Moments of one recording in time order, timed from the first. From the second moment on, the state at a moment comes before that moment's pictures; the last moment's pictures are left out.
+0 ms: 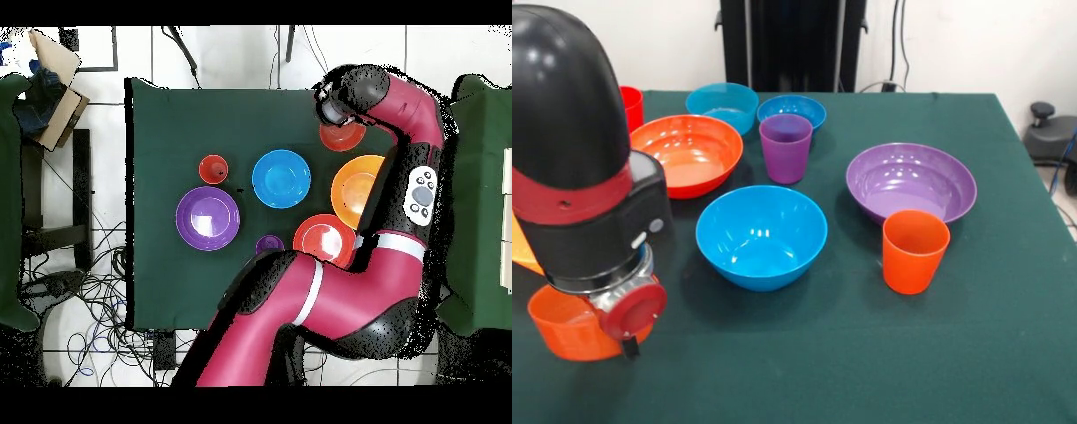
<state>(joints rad) -0.40 0.01 -0.01 0.44 0.07 1.08 2.16</state>
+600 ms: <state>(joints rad) -0.37 0.05 -0.02 0.42 0.08 1.08 2.16</state>
